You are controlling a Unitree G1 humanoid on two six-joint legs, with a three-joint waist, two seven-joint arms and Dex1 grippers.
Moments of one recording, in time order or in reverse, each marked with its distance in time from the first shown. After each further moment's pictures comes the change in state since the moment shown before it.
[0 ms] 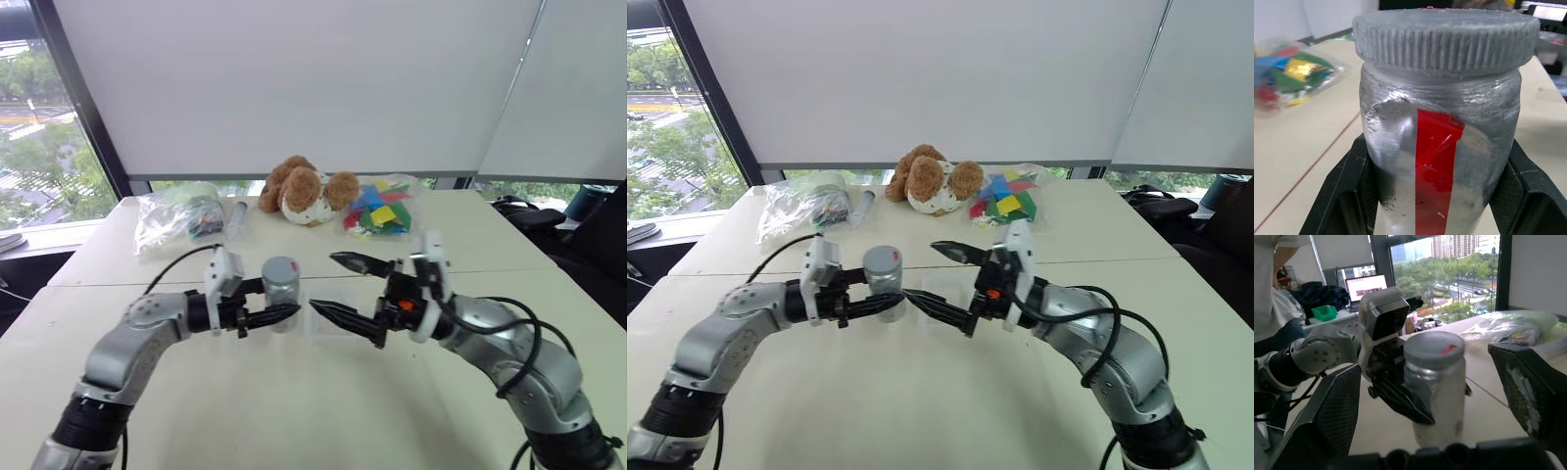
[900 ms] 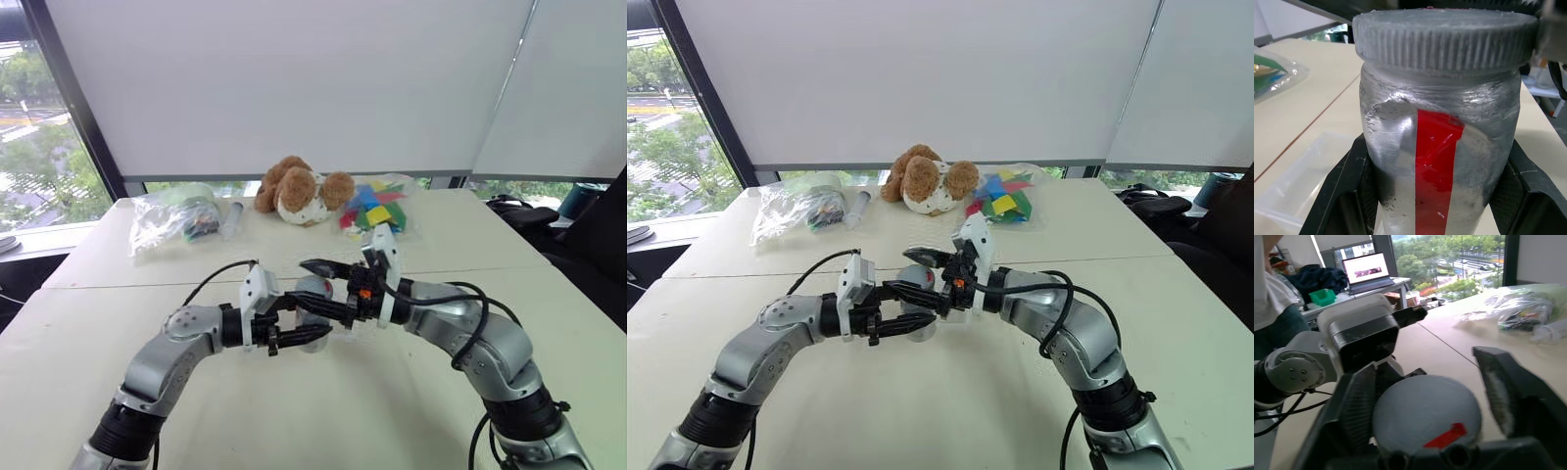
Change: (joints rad) left arm 0.043 -0.076 -0.055 -0.033 0.044 -0.001 0.007; right arm -0.095 0.083 0.052 0.133 -0.113 0.046 0.081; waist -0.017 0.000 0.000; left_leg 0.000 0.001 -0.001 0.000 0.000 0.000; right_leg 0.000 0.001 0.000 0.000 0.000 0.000
